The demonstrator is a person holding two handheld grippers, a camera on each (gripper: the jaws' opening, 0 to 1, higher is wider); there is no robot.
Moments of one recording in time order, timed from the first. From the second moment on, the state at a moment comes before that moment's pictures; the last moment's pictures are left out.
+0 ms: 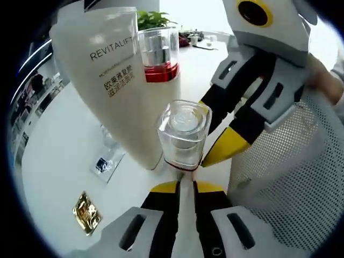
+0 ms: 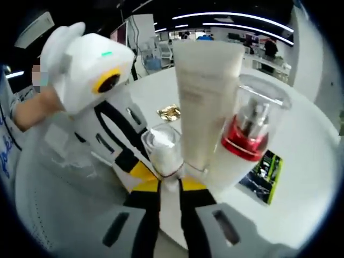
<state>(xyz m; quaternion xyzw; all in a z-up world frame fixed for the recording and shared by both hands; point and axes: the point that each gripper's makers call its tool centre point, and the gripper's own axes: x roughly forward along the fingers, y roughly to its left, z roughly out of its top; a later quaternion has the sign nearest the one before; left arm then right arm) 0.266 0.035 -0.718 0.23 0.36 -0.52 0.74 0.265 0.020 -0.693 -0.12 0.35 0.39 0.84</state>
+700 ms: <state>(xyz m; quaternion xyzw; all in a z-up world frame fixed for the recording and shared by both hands) 0.273 0.025 -0.723 0.22 0.36 -0.51 0.75 0.271 0.007 -0.700 -0.14 0.36 0.37 0.85</state>
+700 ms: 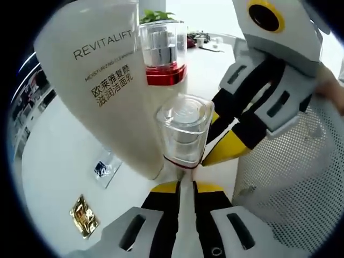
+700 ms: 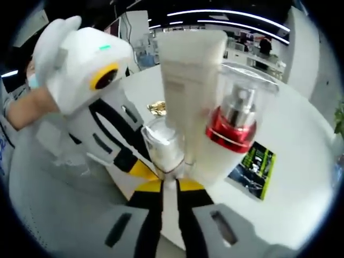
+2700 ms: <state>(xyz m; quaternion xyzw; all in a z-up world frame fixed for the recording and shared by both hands) 0.282 0.023 -0.718 0.21 0.34 -0.49 0.77 0.277 0.000 -0.699 -0.15 0.35 0.35 0.86</state>
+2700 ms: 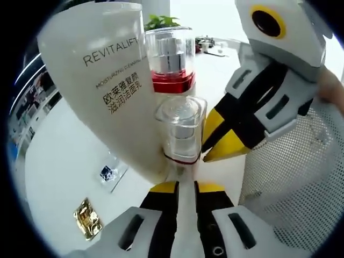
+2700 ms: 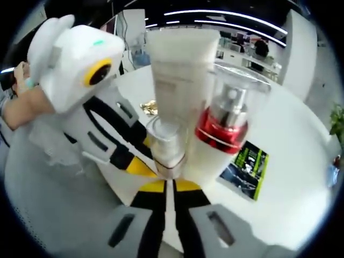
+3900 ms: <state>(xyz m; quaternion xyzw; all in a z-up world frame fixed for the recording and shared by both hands) 0.292 0.106 -0.636 0.12 0.29 -0.38 0.87 0.266 -0.039 -0.632 -0.12 0.30 0.30 0.90</state>
